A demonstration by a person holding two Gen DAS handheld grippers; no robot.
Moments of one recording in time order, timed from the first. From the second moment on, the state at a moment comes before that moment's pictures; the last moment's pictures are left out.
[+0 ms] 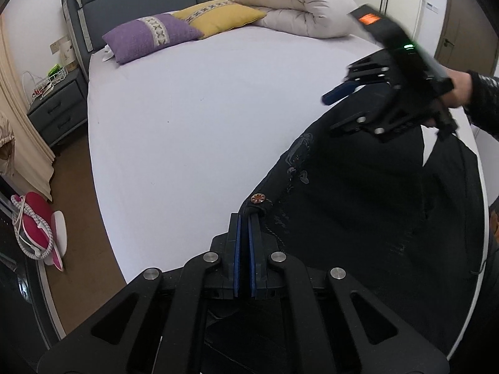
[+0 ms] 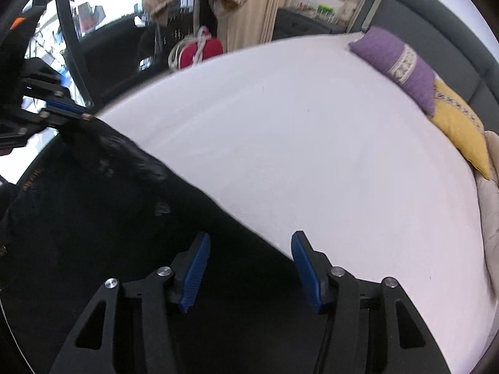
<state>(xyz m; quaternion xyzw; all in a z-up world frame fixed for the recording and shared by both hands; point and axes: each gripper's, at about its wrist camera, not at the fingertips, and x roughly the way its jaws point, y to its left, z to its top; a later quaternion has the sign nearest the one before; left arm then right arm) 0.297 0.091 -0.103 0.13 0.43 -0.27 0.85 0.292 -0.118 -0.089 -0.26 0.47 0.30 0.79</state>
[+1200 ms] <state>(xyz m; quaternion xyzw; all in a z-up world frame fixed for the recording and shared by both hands) 0.066 0.060 -0.096 0.15 0.45 -0.35 0.81 0.016 -0.116 -0.080 -0.34 0.47 0.32 0.75</state>
